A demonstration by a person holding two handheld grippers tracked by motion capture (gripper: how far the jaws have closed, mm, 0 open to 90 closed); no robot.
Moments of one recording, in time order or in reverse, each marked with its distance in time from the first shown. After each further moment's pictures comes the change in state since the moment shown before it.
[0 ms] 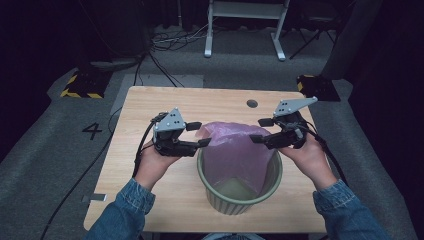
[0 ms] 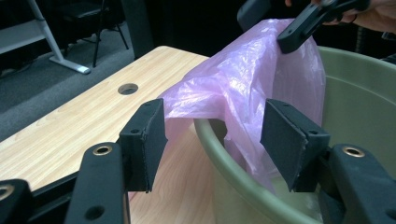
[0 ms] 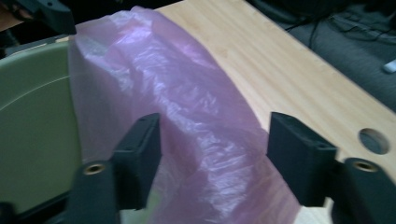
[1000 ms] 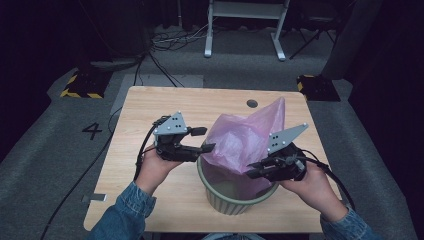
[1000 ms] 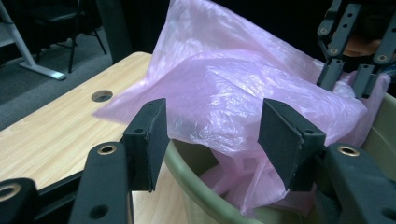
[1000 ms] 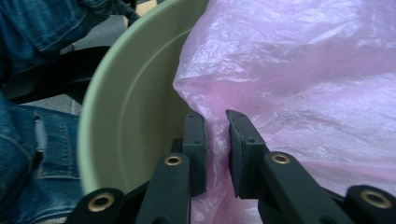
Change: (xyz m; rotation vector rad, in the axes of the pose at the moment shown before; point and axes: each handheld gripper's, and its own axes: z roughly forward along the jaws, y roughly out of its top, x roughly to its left) left arm -0.014 0.003 -0.002 -0.019 -0.091 -0.002; right arm 0.069 -0.019 -0.010 0.124 0.302 -0.061
